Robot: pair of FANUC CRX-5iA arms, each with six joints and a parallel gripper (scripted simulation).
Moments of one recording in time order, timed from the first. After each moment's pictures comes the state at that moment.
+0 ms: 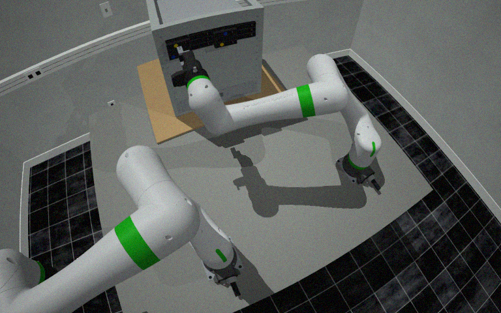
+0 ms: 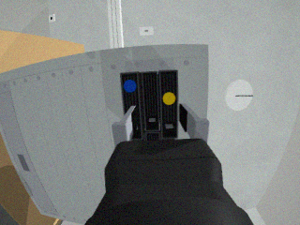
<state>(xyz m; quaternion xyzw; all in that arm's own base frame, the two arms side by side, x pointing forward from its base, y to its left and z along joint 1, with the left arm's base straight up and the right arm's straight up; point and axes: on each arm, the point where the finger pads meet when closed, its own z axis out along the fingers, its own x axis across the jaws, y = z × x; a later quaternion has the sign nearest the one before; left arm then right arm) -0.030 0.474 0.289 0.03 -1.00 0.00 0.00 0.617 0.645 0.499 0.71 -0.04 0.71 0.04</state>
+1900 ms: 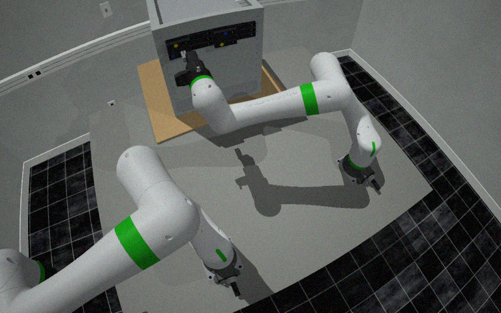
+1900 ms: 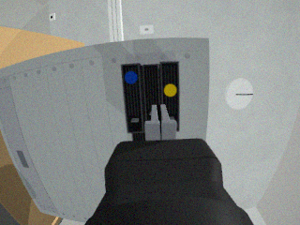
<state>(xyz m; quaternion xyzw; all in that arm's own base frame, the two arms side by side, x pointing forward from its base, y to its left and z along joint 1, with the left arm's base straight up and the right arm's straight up) -0.030 0.474 0.289 0.03 -1.00 0.00 0.00 0.615 0.633 0.497 0.71 -0.04 0.71 0.04</state>
